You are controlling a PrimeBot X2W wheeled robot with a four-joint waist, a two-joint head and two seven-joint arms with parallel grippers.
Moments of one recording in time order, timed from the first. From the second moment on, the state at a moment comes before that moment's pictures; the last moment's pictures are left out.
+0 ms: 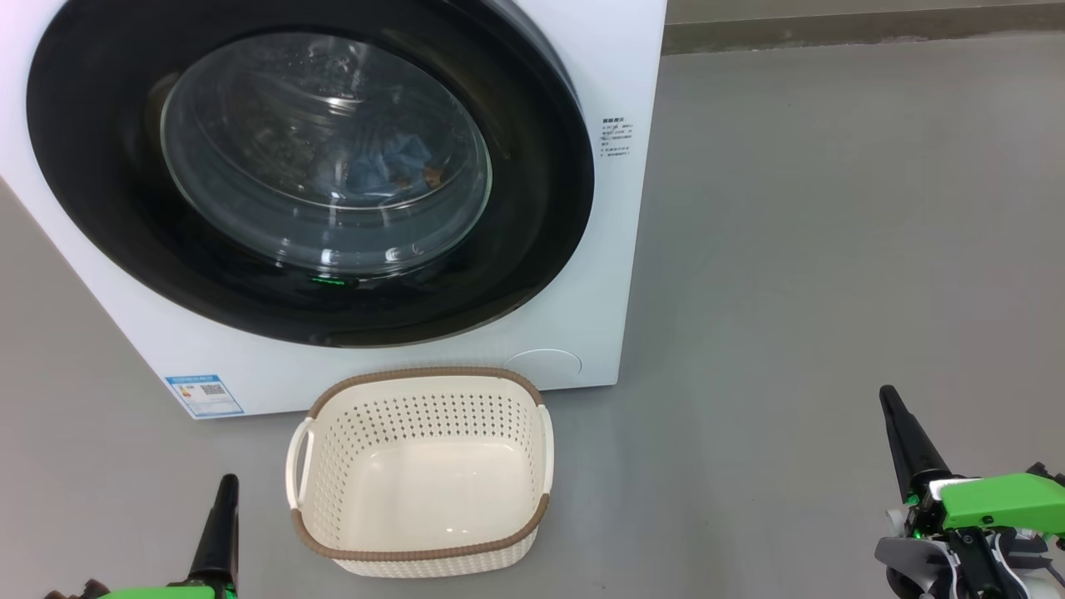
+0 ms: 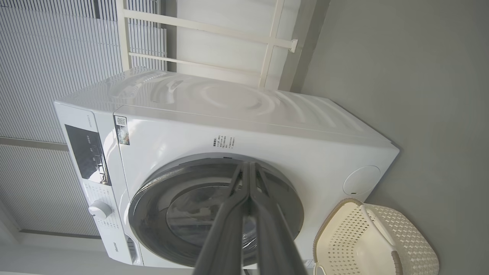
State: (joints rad) left arm -0.06 0.05 0.06 0.28 -1.50 -0.12 0.07; right arm -0.09 -0.07 -0.09 0.28 1.50 0.13 0.07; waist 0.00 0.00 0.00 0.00
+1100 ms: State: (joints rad) left arm -0.07 0.04 0.08 0.28 -1.60 -0.12 0.11; right arm -0.09 -0.04 -0.13 0.27 1.61 0.13 0.11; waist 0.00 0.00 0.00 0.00
